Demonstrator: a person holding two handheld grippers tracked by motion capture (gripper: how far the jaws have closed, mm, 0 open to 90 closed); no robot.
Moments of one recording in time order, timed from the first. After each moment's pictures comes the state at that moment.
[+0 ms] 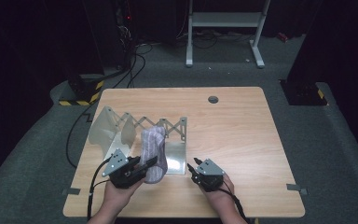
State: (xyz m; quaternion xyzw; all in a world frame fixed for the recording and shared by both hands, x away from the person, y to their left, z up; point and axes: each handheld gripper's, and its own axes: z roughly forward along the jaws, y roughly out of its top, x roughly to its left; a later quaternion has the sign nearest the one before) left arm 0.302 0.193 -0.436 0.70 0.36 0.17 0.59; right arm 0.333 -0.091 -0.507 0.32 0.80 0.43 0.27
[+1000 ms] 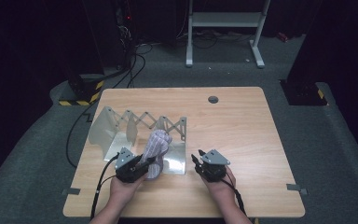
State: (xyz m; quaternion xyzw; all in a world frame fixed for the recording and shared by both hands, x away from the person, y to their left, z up) left arm 0.332 0.204 -0.484 0.70 0.44 0.20 0.52; right arm 0.363 -0.093 -0.499 0.37 0.77 0.44 0.26
